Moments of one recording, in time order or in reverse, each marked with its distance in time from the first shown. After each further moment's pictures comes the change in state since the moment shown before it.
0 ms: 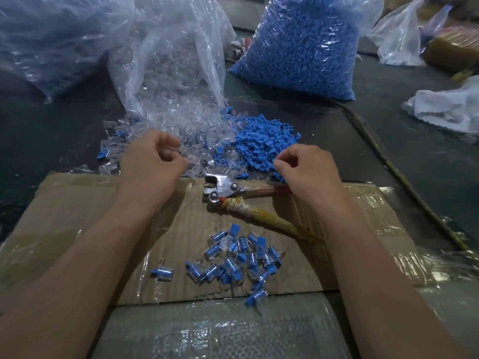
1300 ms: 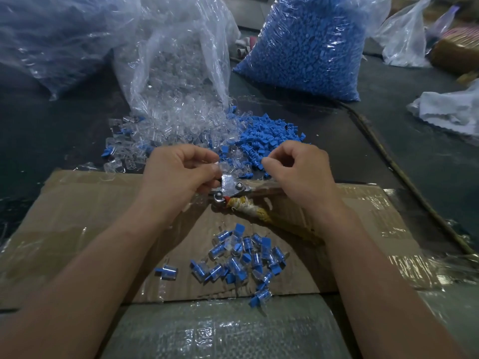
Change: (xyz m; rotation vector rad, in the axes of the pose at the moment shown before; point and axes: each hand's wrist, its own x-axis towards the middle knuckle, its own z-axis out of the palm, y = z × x) left_hand -0.017 0.019 0.003 -0.251 -0.287 -0.072; right_hand -0.011 -0.019 0.005 0.251 0.054 -0.140
